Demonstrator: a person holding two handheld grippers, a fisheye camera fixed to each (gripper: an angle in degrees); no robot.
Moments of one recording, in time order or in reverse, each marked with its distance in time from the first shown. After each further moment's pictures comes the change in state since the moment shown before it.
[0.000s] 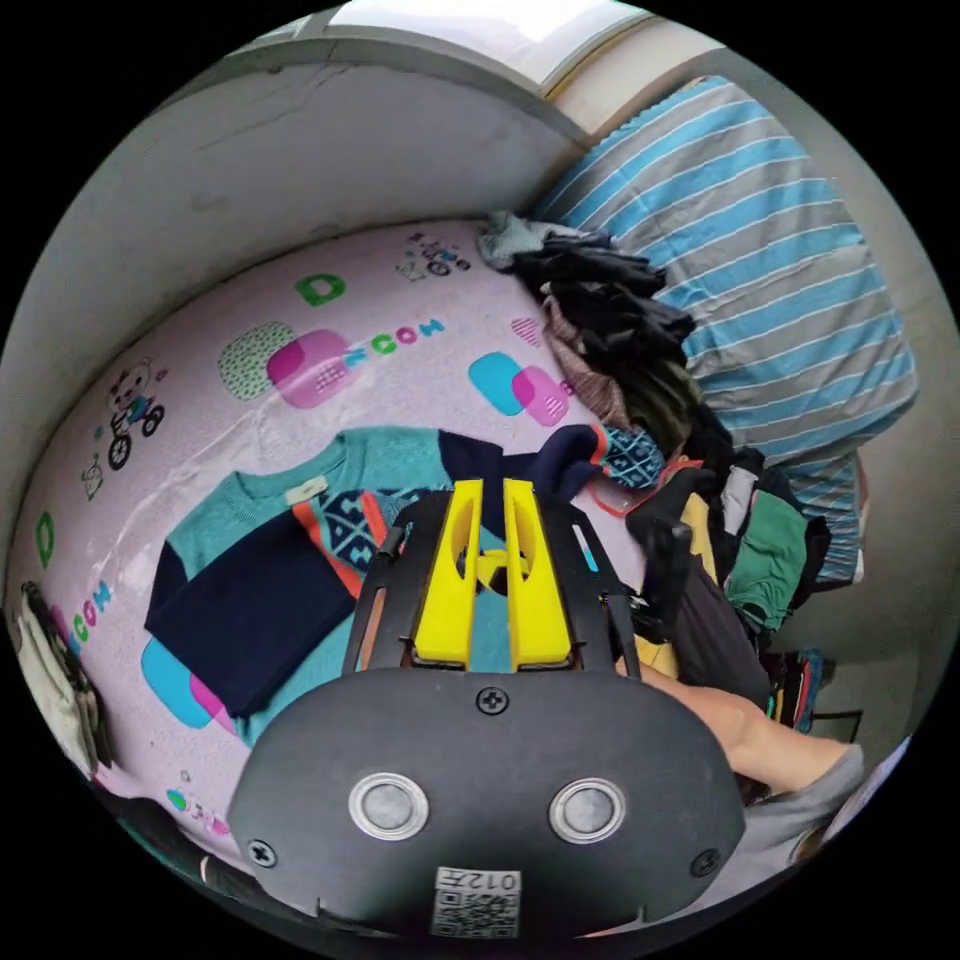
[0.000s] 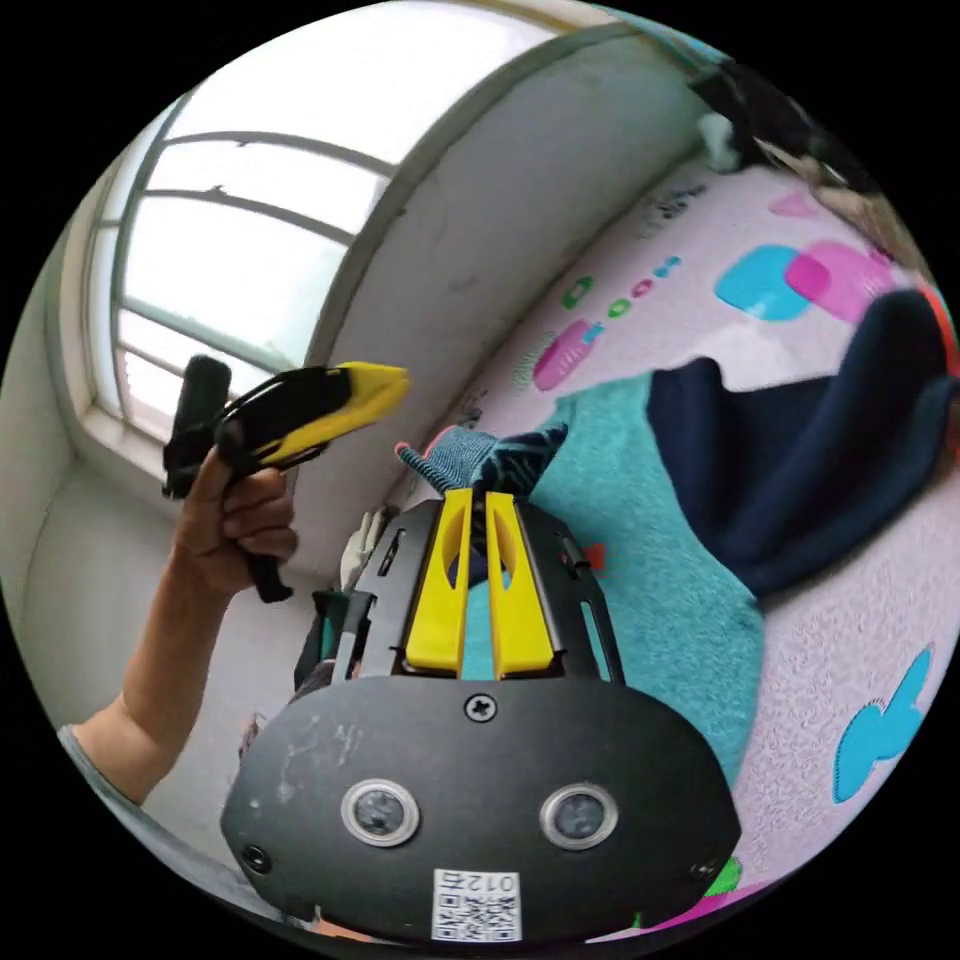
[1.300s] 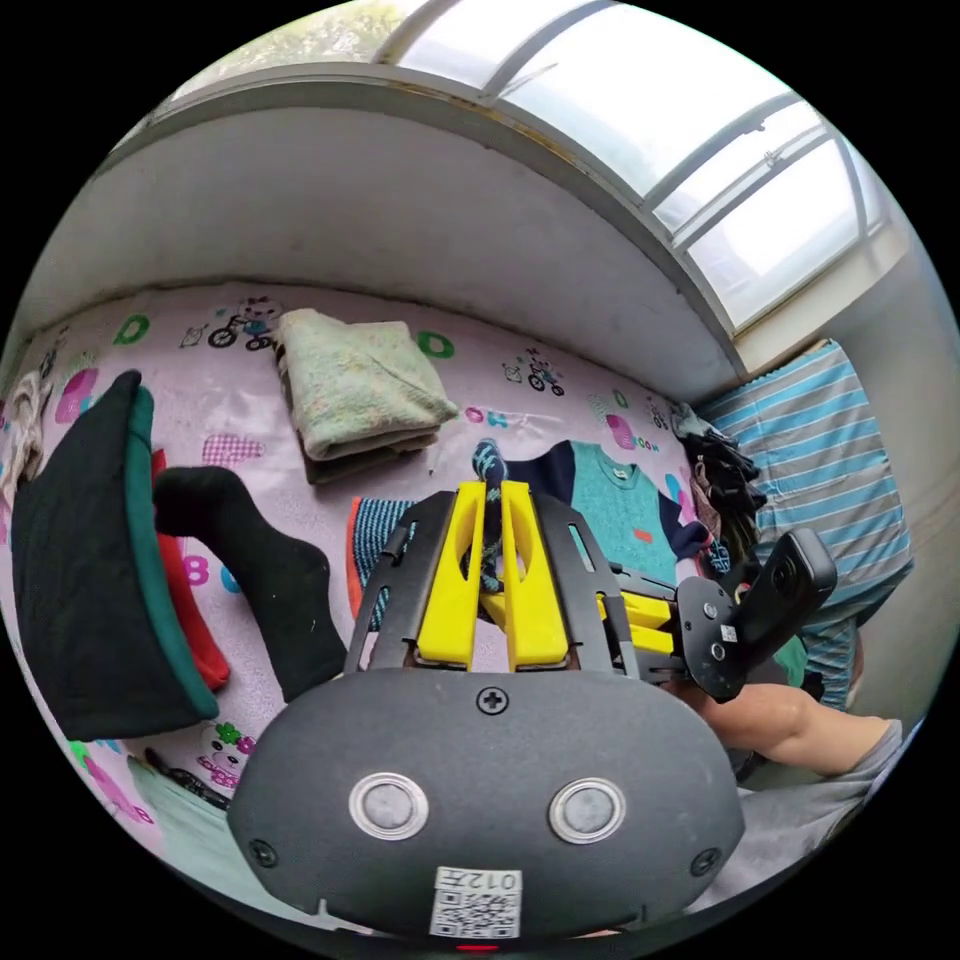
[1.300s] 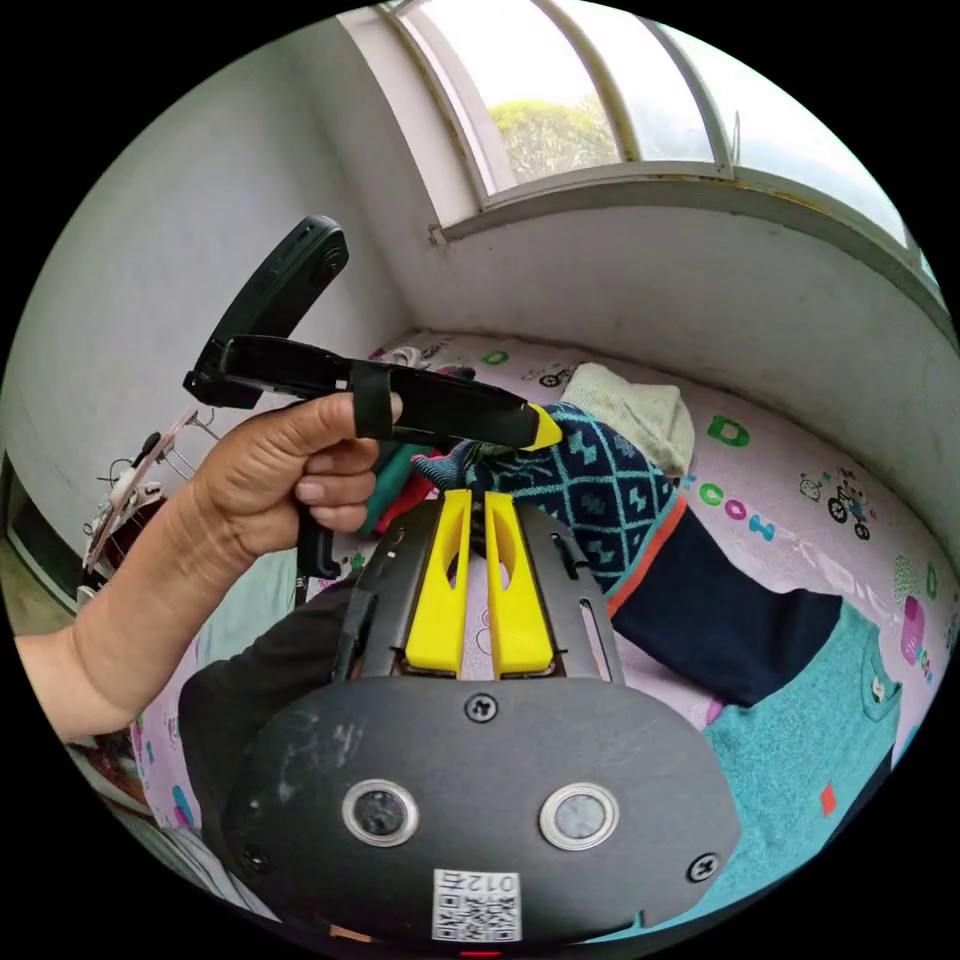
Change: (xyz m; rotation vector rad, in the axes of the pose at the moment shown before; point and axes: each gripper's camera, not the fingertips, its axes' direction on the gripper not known) left arm -0.372 0.450 -0.363 0.336 -0.198 -0.502; right arm -0.601 0.327 0.364 -0.477 -0.009 -0.957
